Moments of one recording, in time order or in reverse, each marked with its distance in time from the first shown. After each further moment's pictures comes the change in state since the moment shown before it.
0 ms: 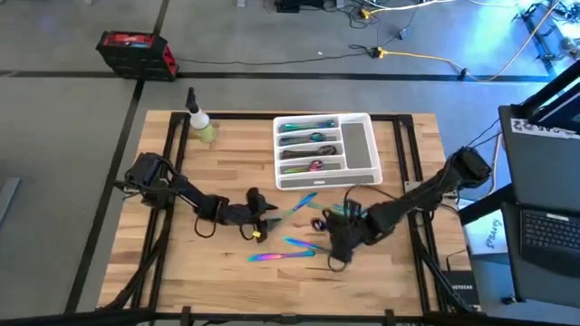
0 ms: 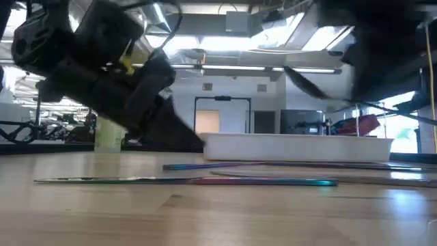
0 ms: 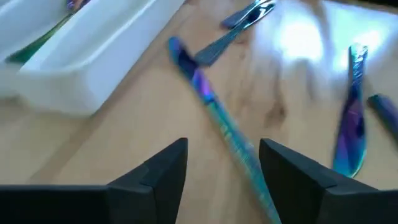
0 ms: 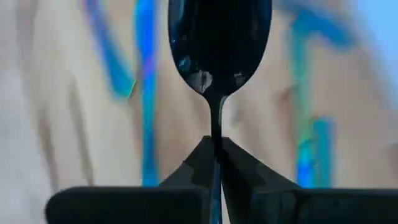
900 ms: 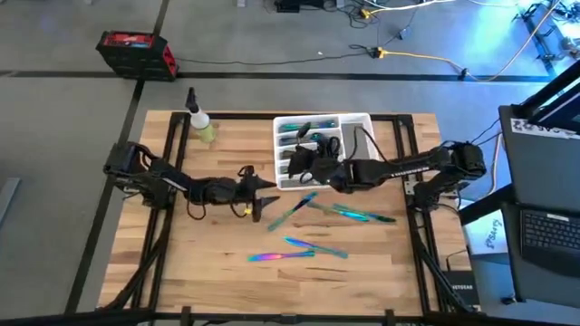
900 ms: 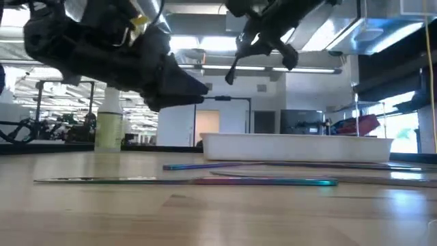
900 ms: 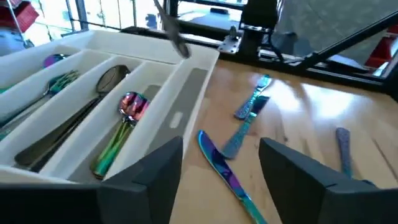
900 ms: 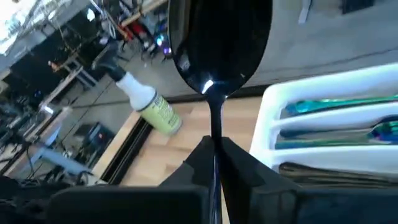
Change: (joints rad) left arm 0.197 -0.237 -0.082 0.113 0.161 0.173; right arm -0.410 0.006 0.013 0.754 0.555 0.256
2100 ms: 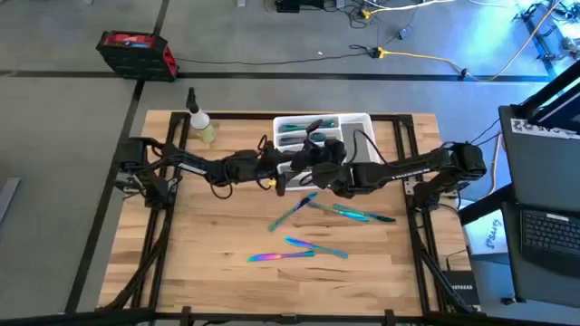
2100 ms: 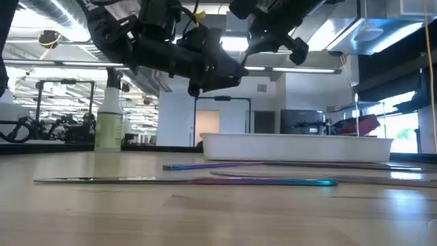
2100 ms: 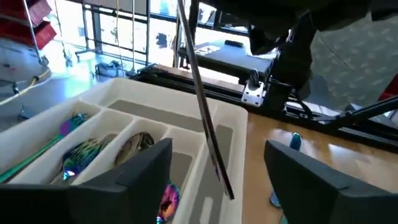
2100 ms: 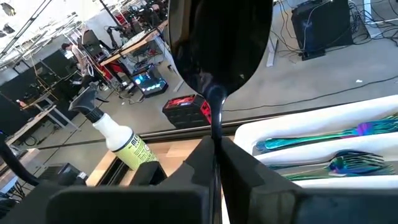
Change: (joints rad) left arm 0.212 0.091 0.324 -0.148 0.144 0.041; right arm 0.014 0.000 0.000 -0.006 0.210 -0.011
